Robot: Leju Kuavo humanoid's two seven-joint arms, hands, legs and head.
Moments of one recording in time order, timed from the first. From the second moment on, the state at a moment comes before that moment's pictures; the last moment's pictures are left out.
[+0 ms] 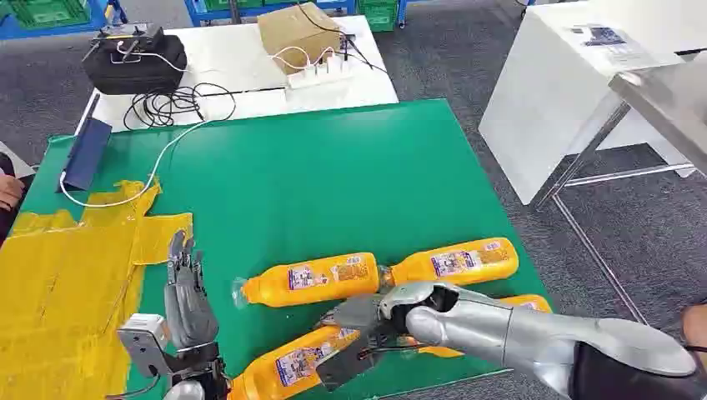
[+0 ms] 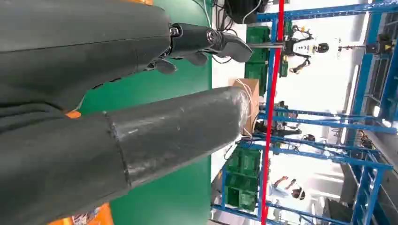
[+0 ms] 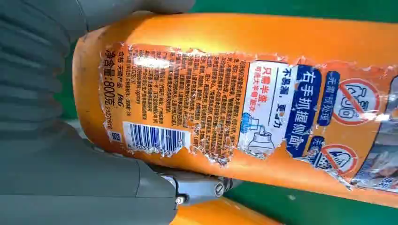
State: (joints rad) left arm 0.09 -0.26 -0.14 -1.41 -0.04 0.19 -0.66; right arm -0.74 -0.32 1.47 -1.11 0.30 0.48 0.04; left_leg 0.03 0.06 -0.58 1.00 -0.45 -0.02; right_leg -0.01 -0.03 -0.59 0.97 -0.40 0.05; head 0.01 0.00
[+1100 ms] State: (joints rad) left arm 0.21 -0.33 0.25 -1.84 0.22 0.61 -0.70; right arm -0.19 0.00 0.88 -1.16 0.30 -0.10 -0.14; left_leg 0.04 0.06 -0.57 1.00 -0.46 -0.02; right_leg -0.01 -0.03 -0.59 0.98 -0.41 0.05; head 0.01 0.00
